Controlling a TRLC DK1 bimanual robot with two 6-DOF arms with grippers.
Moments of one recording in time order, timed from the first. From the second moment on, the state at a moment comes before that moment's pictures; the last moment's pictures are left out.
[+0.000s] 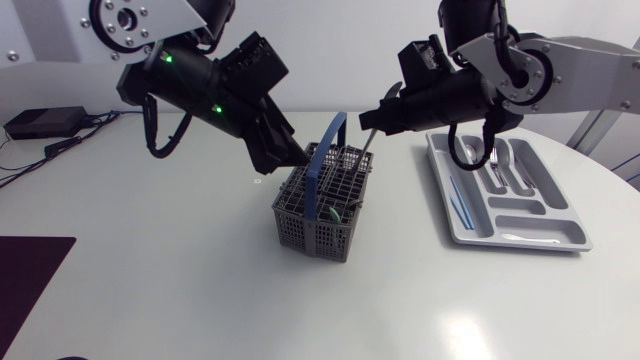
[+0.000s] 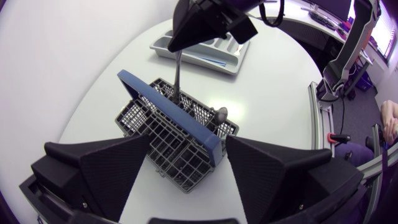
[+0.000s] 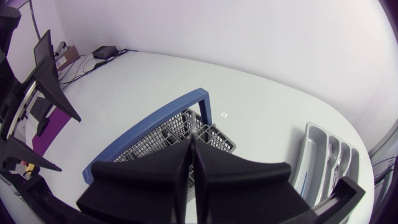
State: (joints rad) left arm -0.50 1.65 1.51 -0.77 0.40 0.62; right arm 0.39 1.58 1.26 -0.32 -0.14 0.01
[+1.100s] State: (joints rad) left arm -0.71 1.74 1.57 -0.86 0.13 0.63; right arm 0.37 1.46 1.16 -0.20 -0.20 -0.13
